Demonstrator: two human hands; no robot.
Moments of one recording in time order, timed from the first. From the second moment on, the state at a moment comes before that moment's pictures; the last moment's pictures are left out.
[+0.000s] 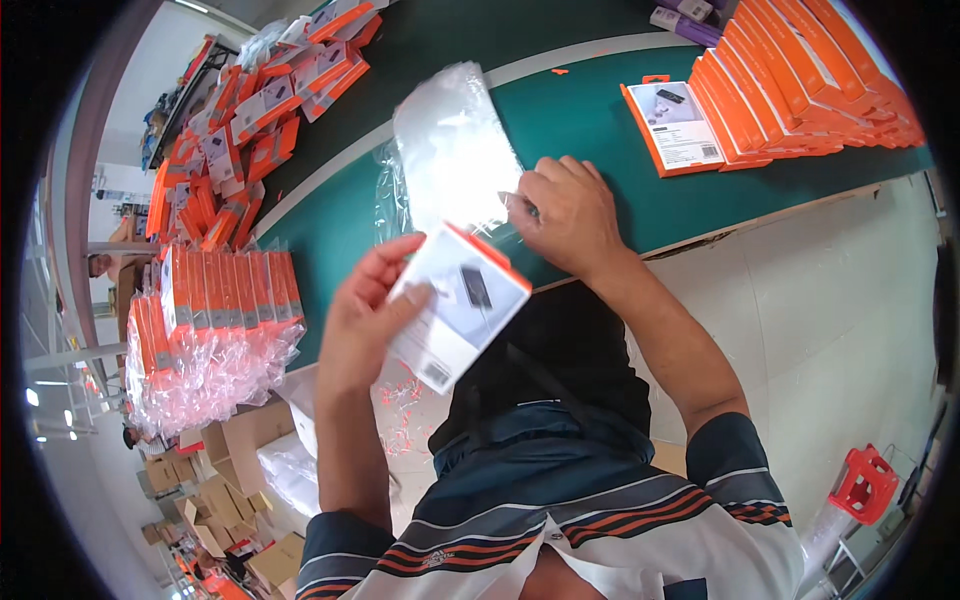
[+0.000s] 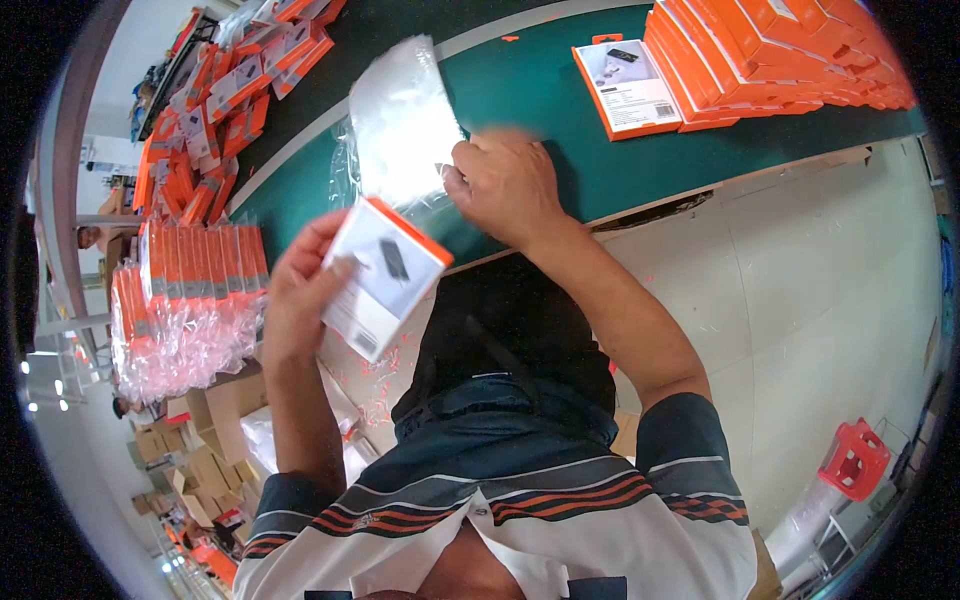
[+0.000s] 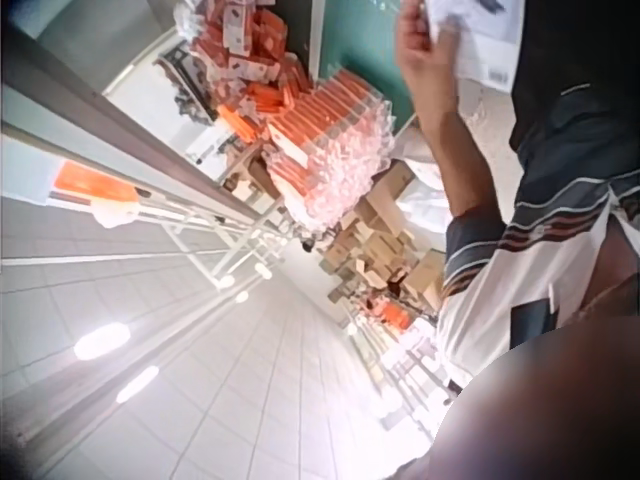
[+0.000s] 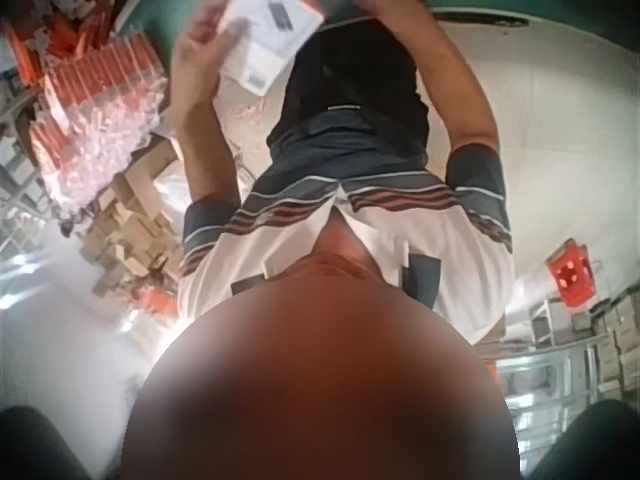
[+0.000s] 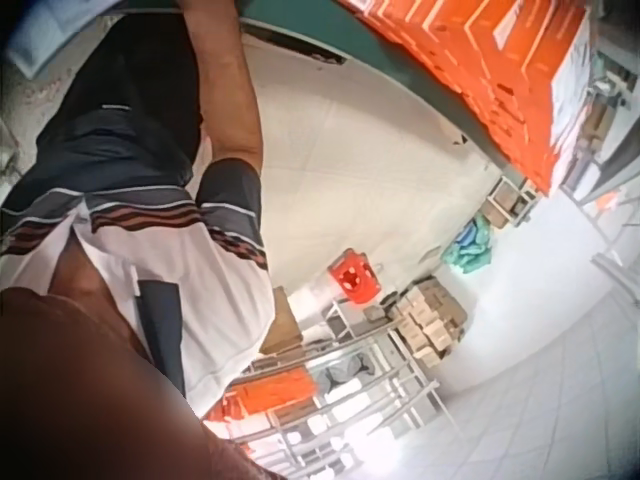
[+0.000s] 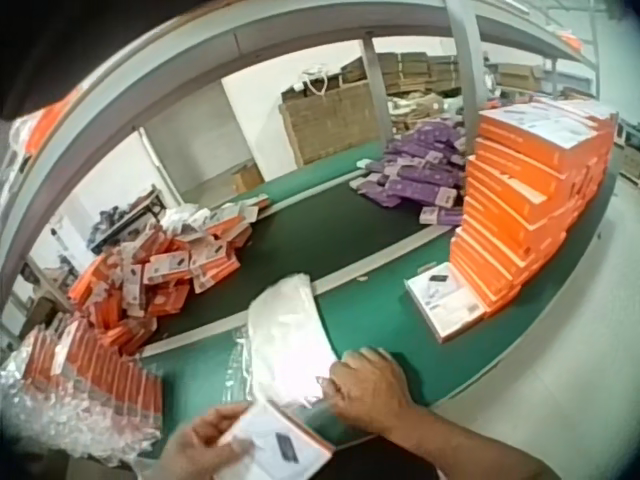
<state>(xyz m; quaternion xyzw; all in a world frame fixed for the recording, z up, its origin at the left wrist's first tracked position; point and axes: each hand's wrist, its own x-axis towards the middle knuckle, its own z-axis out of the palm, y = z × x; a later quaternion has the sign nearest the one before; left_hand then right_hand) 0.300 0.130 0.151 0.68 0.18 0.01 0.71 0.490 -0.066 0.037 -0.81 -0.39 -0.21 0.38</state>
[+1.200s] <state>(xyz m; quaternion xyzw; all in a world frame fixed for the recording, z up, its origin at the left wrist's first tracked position) 0.294 0.136 0.094 0.68 0.22 -0.05 0.69 0.458 -0.075 0.063 -0.77 -0.48 -0.25 0.33</state>
